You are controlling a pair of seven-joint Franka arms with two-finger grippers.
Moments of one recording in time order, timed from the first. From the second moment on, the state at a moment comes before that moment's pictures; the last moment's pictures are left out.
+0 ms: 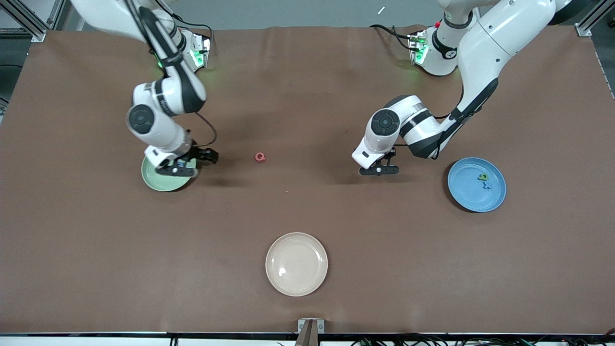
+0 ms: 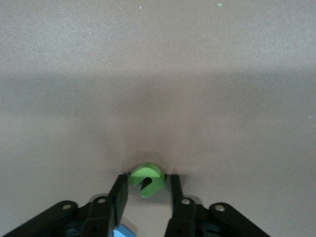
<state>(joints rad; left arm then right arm) 0.16 0.63 -0.77 -2.11 0.63 2.35 -1.06 0.39 0.20 -0.01 -2.36 0.16 2.51 0.39</state>
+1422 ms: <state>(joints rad) 0.57 0.62 -0.97 -1.97 0.62 2.07 -0.73 0.73 0.42 -0.02 -2.29 0.03 2.75 0.83</state>
